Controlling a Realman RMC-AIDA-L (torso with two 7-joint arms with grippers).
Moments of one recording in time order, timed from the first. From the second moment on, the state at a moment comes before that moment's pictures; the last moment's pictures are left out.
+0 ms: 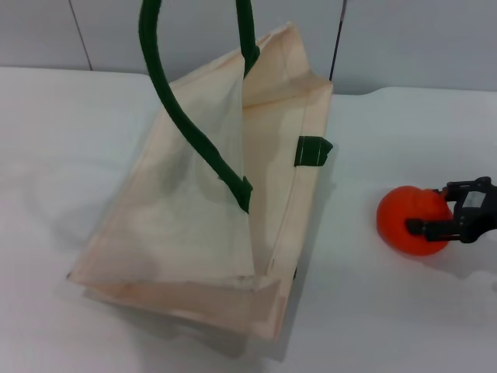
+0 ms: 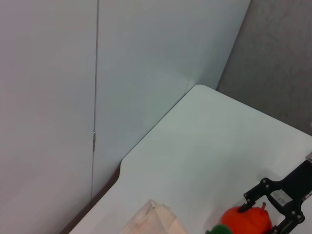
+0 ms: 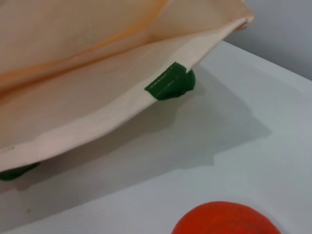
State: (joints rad) left arm -1.58 -1.82 2.87 -1.07 0.28 2.04 -1.81; right arm 0.72 1.95 -0.51 -0.47 0.69 1.35 -1.76
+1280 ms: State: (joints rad) left arm -1.59 -1.80 2.87 -1.06 0.29 2.04 -1.80; right arm 0.68 1.96 -0.38 -0.48 1.02 1.52 -2.00
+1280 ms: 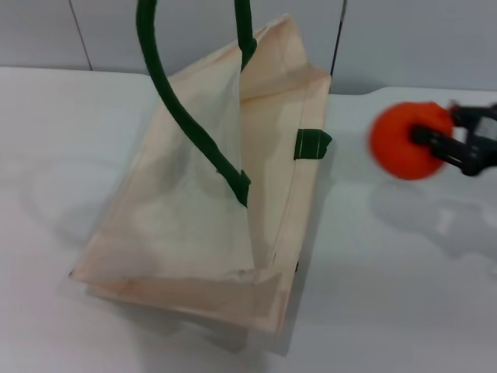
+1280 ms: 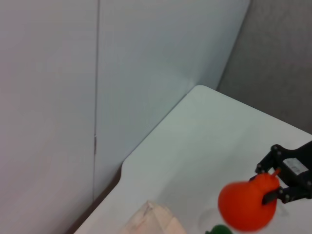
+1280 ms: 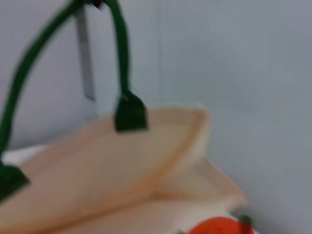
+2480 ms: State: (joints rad) left arm -1.67 -1.80 2.87 -0.99 0.31 2.04 -1.81; right arm 1.05 2.03 -0.70 -0.22 1.02 1.30 -1.96
